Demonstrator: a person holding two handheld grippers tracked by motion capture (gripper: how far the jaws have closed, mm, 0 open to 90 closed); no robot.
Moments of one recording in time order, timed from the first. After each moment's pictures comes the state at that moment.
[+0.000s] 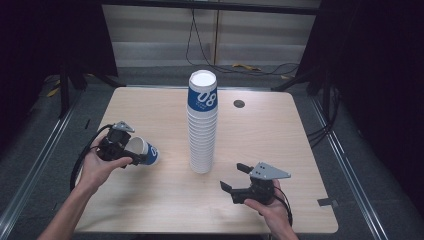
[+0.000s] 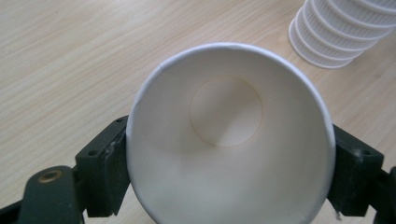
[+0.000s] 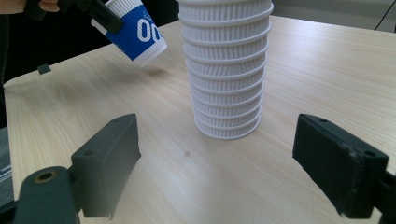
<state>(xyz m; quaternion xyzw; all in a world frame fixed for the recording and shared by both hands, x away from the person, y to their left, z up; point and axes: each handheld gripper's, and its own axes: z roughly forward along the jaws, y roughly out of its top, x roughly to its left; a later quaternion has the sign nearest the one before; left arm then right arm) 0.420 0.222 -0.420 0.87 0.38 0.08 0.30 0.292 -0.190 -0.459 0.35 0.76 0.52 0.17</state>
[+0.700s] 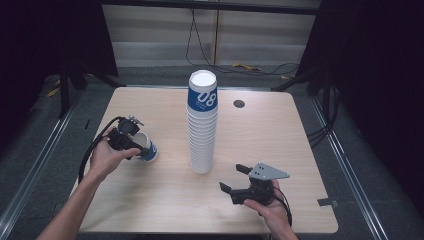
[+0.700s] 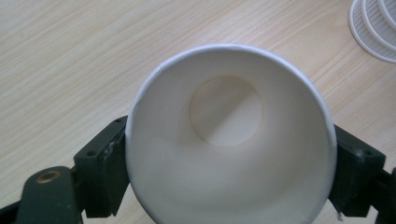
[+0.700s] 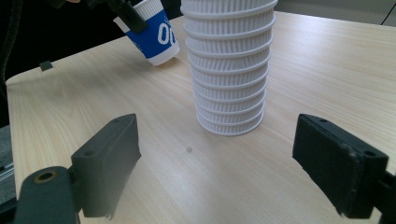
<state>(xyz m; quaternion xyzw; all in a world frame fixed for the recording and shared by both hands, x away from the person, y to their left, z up) 0.452 0.201 -0.425 0.89 0.40 0.09 0.22 0.292 -0.189 -0.462 0.35 0.76 0.52 0.17</state>
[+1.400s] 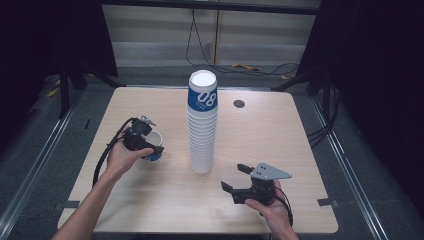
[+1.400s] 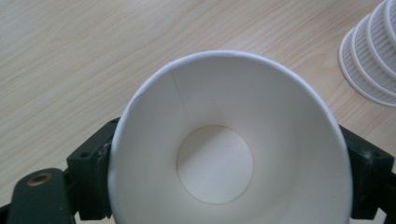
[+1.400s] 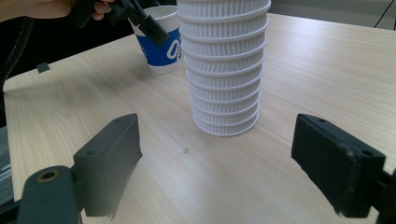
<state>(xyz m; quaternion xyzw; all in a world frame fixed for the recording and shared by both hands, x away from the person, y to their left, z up) 0.460 0.175 -0.443 0.88 0.39 0.11 0.27 0.291 -0.192 -0.459 0.35 0.76 0.52 0.17</state>
